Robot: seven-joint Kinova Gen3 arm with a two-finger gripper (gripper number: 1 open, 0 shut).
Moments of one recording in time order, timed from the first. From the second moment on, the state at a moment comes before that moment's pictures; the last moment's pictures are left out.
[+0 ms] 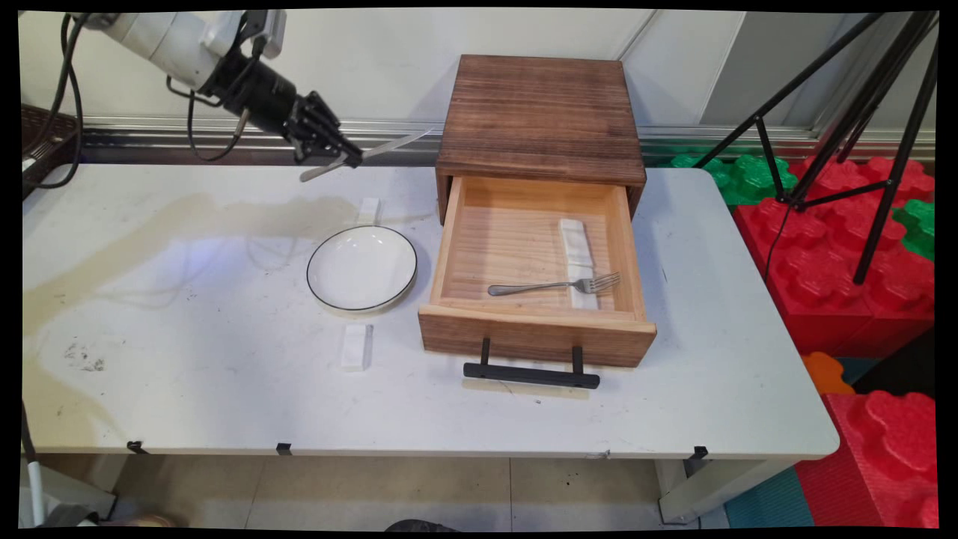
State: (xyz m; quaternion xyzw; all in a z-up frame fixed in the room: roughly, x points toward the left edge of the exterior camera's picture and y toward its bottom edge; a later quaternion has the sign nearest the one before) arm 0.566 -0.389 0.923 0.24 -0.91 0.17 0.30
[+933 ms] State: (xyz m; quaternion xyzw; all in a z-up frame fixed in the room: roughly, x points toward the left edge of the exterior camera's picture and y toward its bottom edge) arm 0.446 -0.421 0.954 0.22 -0.89 0.19 0.34
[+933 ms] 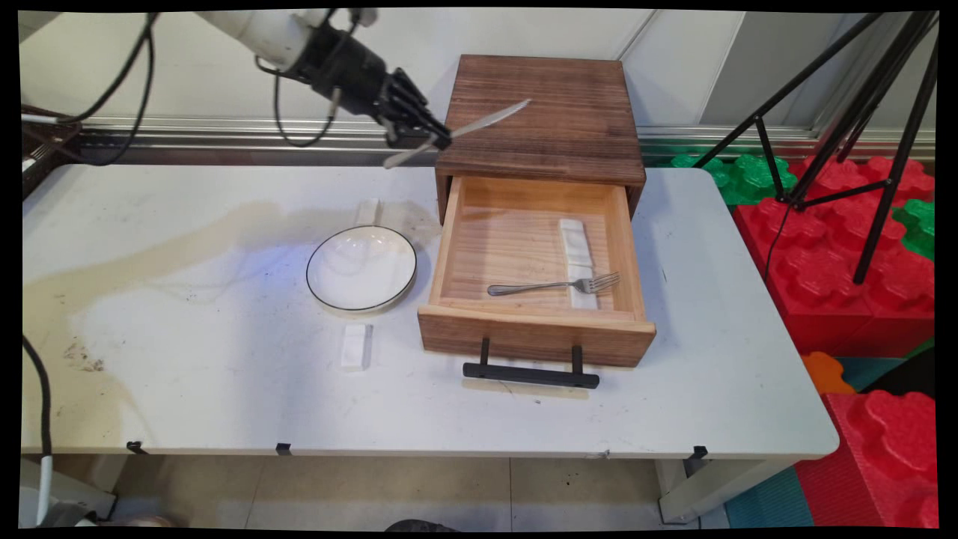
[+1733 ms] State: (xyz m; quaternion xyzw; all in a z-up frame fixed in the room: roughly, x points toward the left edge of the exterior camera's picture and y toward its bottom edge) arm 0.327 -0.466 0.919 0.22 -0.91 0.16 0.32
